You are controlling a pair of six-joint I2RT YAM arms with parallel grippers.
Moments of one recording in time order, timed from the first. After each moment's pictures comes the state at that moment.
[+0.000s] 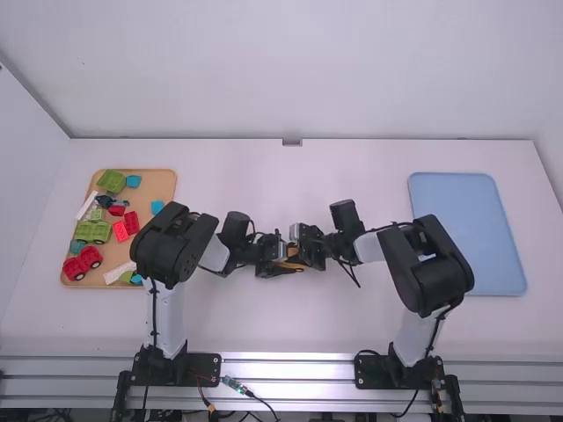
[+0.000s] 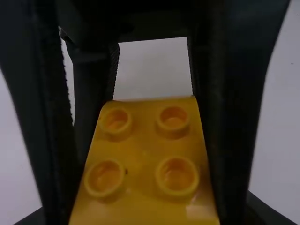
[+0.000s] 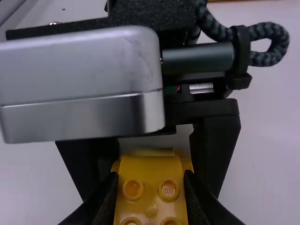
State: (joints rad) left arm -0.32 2.11 0.65 0.67 0.99 0.83; right arm 0.38 1.92 0.73 0.21 -1.00 -0.88
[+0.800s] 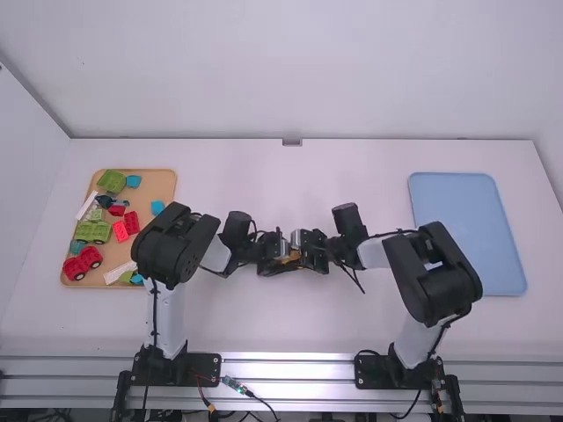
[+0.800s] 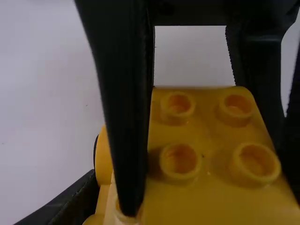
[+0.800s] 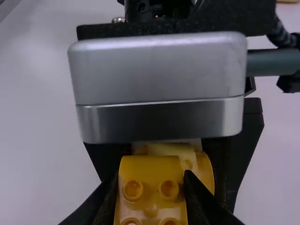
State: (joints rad) left arm -0.33 2.11 0.65 0.70 0.96 0.78; right arm 0.38 1.86 0.67 0.23 -0.96 -0.94
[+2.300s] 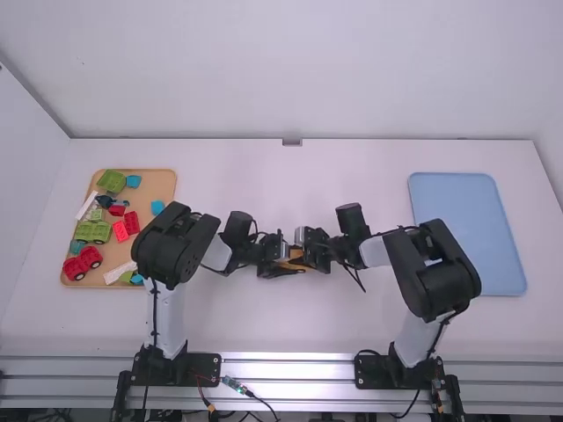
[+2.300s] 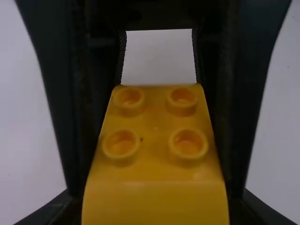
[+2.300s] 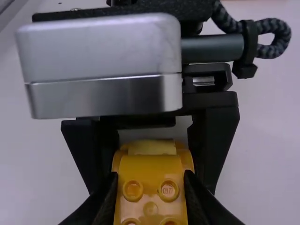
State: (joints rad) left arm -0.33 2.11 0.67 0.63 0.99 0.83; right arm 0.36 1.88 0.67 0.23 -0.99 -0.91
